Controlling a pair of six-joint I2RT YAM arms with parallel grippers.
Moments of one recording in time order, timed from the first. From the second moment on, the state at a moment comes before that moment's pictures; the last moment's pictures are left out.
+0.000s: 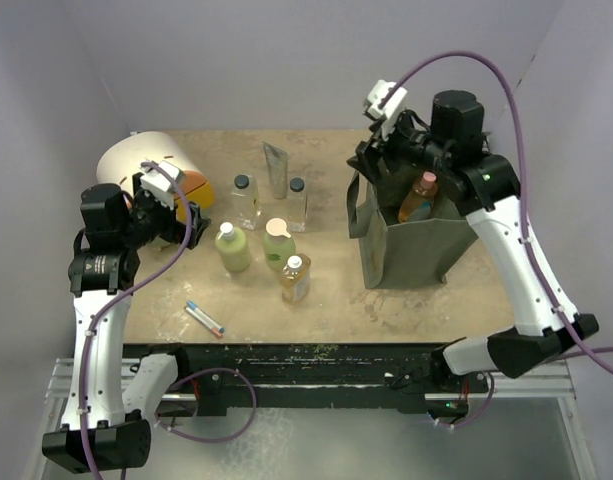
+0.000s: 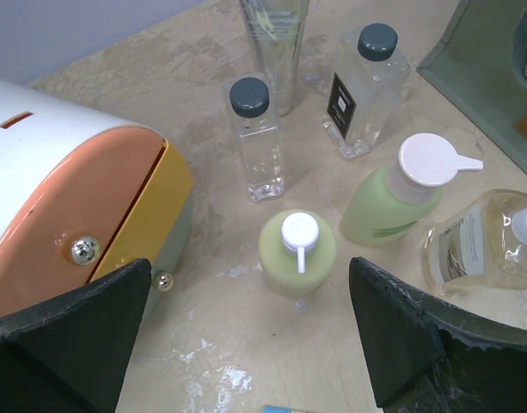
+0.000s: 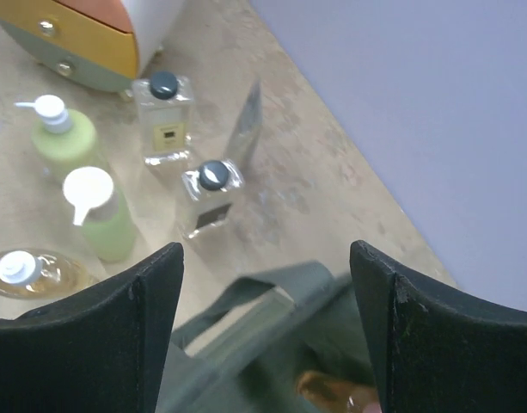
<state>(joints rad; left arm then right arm) 0.10 0.86 1.06 -0.61 0.55 0.27 0.39 1.38 1.76 -0.70 -0.41 -0.44</state>
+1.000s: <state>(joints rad) 0.10 0.78 1.04 -0.61 0.49 0.27 0.67 1.94 1.88 -0.51 -0.04 -0.23</state>
